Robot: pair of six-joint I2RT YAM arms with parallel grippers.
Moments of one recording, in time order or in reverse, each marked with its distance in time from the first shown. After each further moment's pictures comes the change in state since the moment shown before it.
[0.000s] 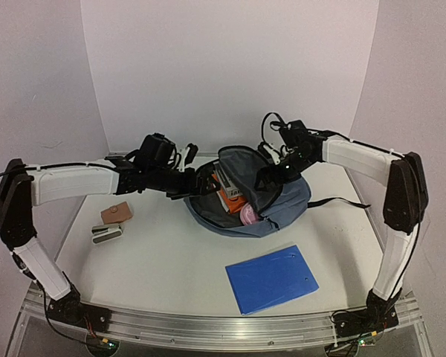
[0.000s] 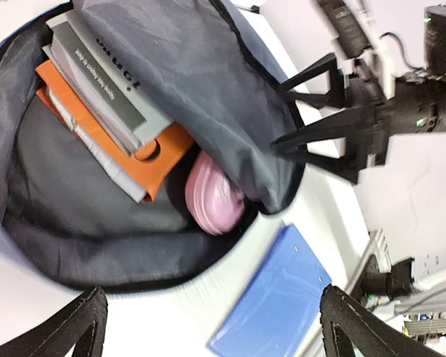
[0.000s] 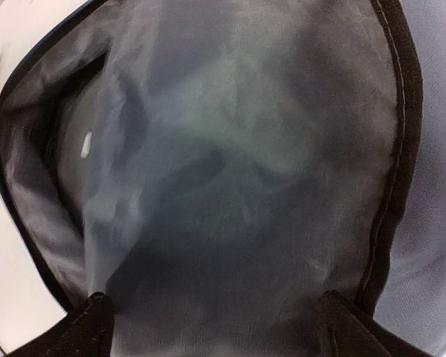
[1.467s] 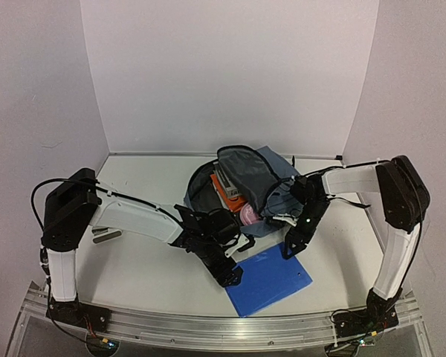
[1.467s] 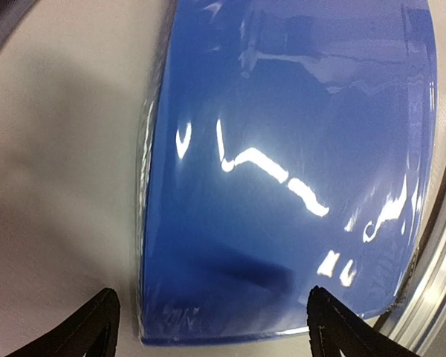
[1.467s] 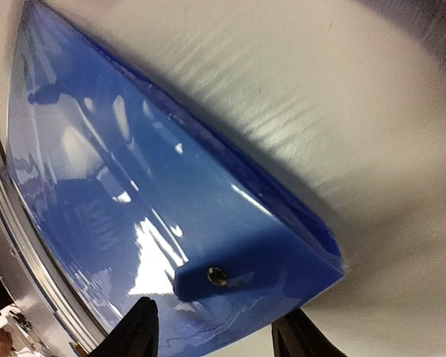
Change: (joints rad) left arm -0.417 0.323 0.055 -0.255 -0.139 0.393; right arm -0.053 -0.035 -0.455 -0.263 -0.272 -0.514
